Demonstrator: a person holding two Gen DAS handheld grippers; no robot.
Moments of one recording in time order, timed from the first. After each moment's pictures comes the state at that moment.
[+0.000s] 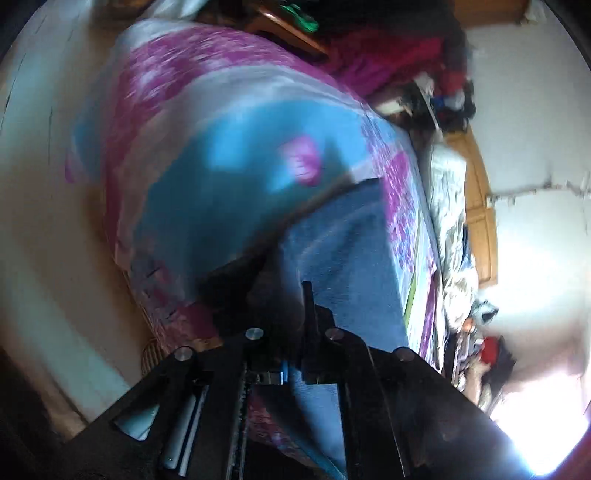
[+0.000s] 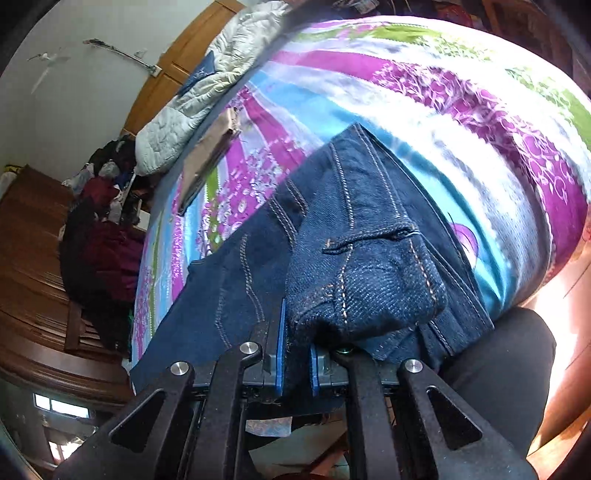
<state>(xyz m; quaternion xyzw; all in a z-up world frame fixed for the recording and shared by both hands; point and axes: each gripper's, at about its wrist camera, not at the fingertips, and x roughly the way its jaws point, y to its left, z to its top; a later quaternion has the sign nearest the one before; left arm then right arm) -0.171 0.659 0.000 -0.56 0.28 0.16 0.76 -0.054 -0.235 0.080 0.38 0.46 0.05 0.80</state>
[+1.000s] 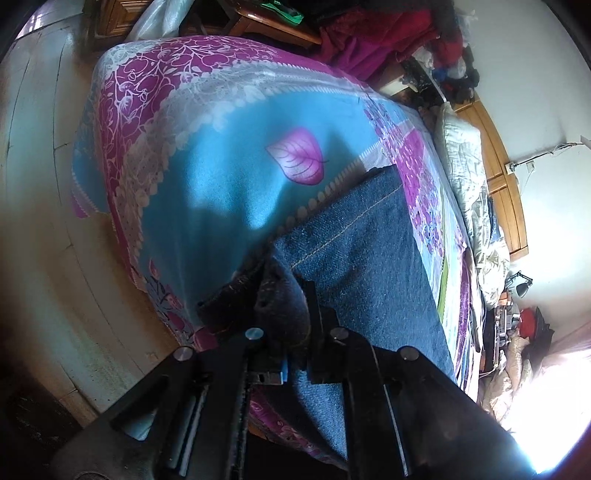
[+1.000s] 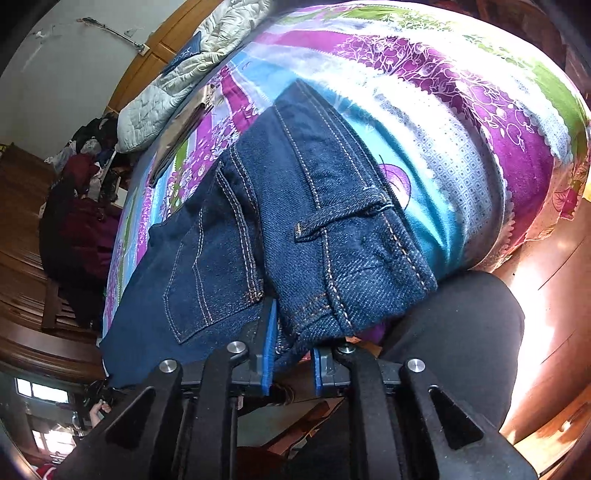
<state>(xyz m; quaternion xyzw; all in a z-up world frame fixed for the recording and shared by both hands) -0.138 0.651 0.016 -0.48 0.35 0.19 0.78 -0.092 -0.258 0.032 0.34 0.50 0.04 0.80</state>
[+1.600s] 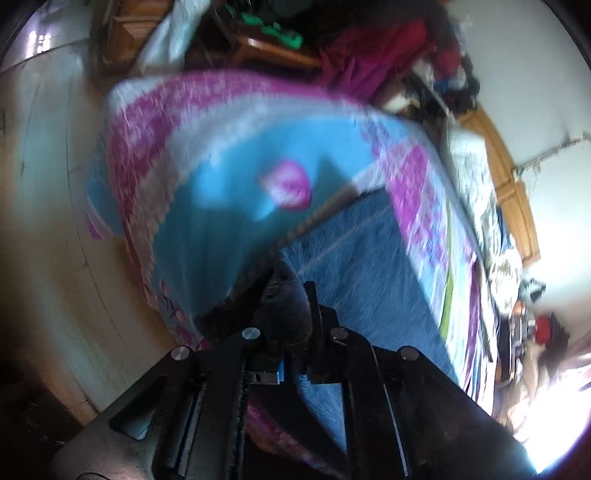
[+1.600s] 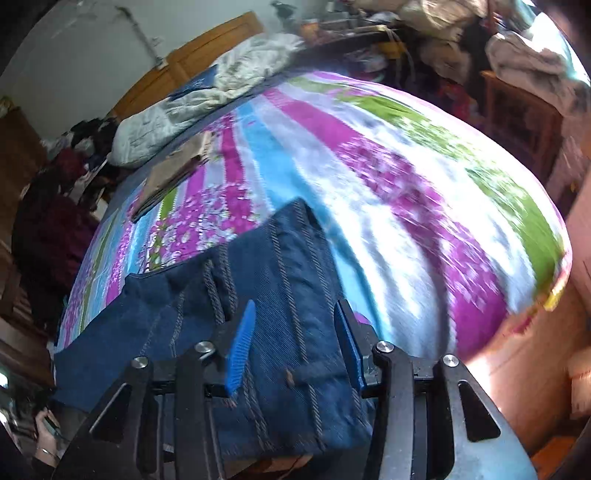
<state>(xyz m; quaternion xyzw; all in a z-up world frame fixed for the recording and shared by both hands) -0.139 0.642 0.041 -0.45 0.32 0.24 0.80 -0.040 -0.267 0.089 0.20 0.43 0.00 0.88</state>
